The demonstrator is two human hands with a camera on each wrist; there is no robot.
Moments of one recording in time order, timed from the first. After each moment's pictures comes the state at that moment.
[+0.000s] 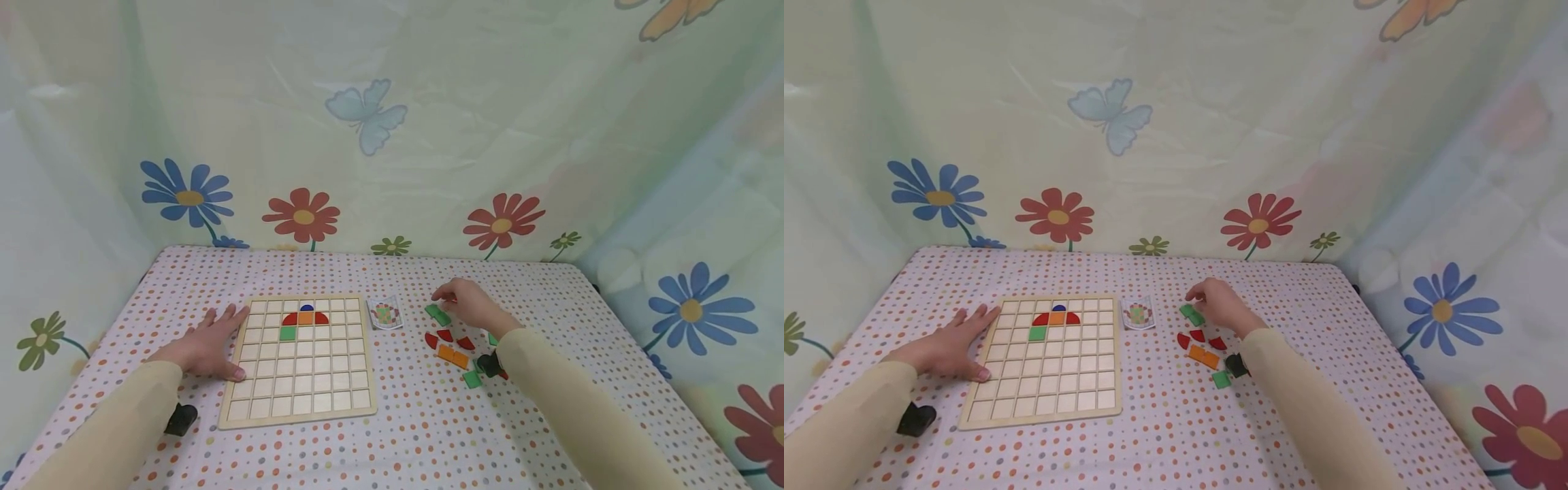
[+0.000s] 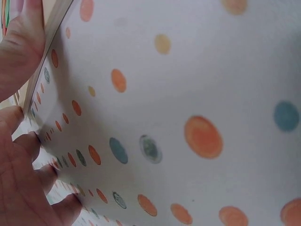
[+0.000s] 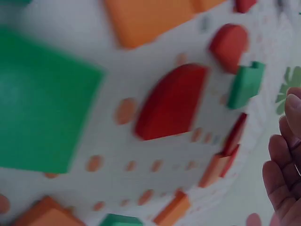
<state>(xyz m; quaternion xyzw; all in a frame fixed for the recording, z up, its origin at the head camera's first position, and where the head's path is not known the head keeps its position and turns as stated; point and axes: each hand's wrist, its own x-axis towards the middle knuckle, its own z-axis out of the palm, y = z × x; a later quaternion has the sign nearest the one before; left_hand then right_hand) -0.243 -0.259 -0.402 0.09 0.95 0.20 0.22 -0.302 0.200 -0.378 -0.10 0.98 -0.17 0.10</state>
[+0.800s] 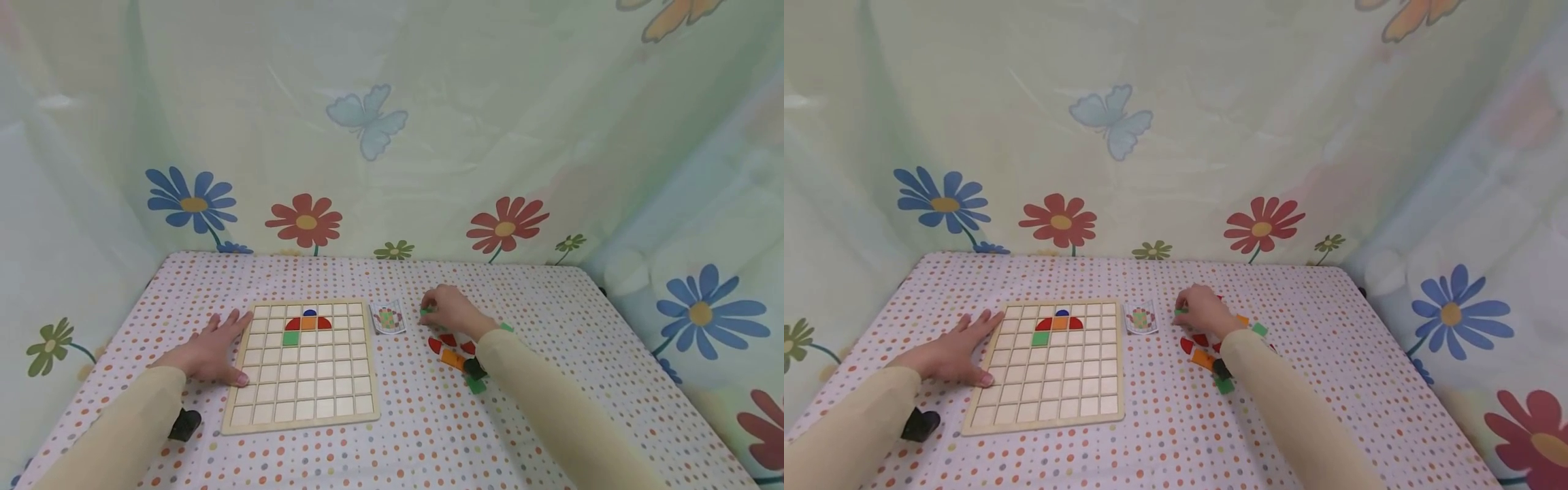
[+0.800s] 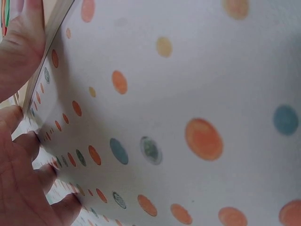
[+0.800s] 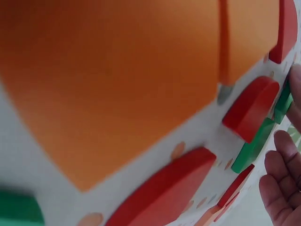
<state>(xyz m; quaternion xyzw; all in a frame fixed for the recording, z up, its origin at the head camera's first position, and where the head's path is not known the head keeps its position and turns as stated) -0.243 -0.258 -0.404 0.10 0.95 0.20 0.21 -0.318 0.176 -0.404 -0.11 0.98 -0.13 0.11</state>
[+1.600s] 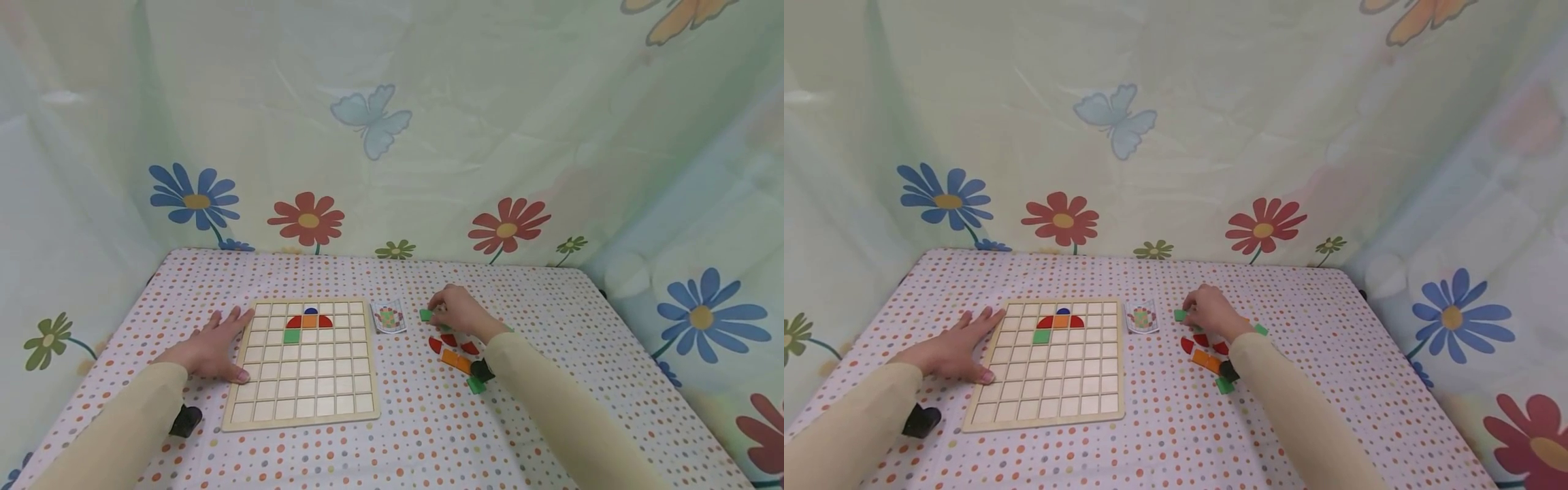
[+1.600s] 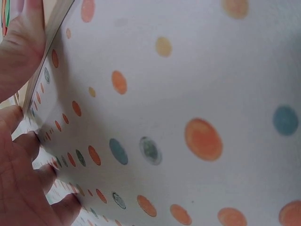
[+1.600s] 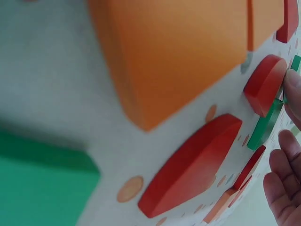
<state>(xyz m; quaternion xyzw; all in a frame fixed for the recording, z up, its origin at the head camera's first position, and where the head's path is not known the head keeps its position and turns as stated) -0.245 -0.261 -0.408 0.10 0.95 0.20 0.21 -0.312 0.185 -0.402 -0.10 0.98 -0.14 0.10</state>
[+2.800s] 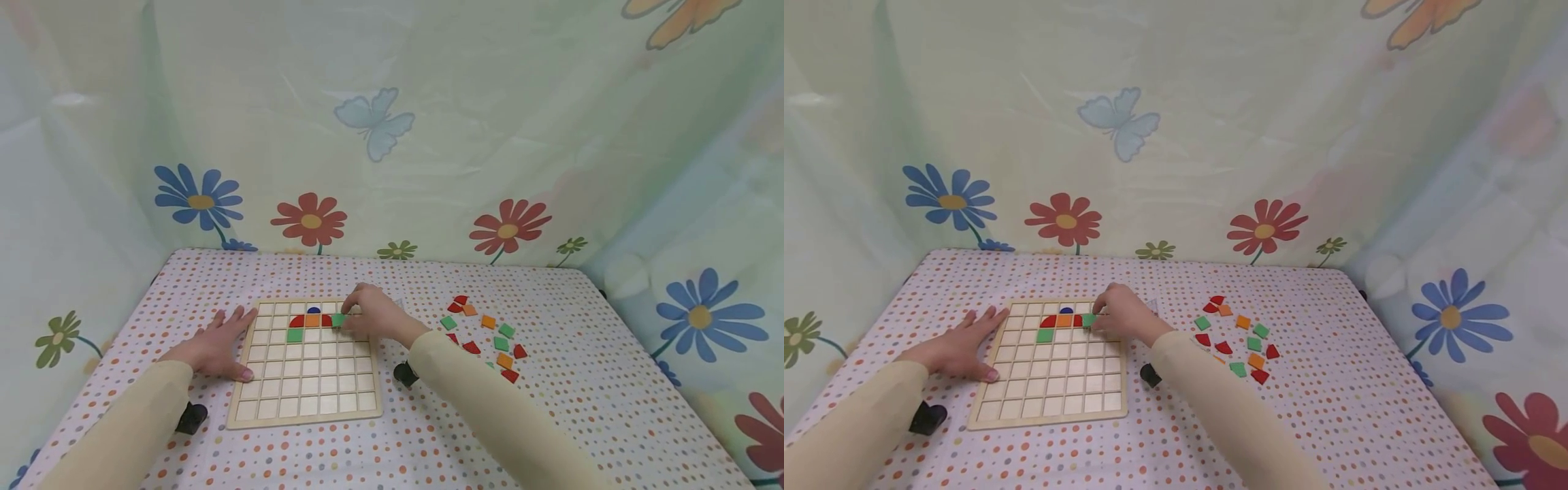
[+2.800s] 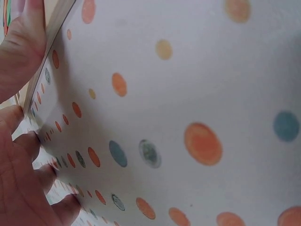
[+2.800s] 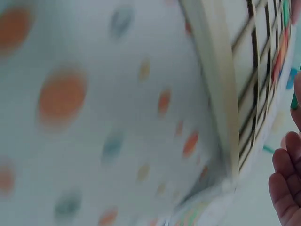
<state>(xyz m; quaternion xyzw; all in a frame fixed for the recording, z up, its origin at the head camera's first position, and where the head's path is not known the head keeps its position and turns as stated) -0.245 -0.260 -0.408 0.09 0.95 0.20 0.22 -0.297 0.038 -0.390 -0.25 0.94 -0.22 0.10</state>
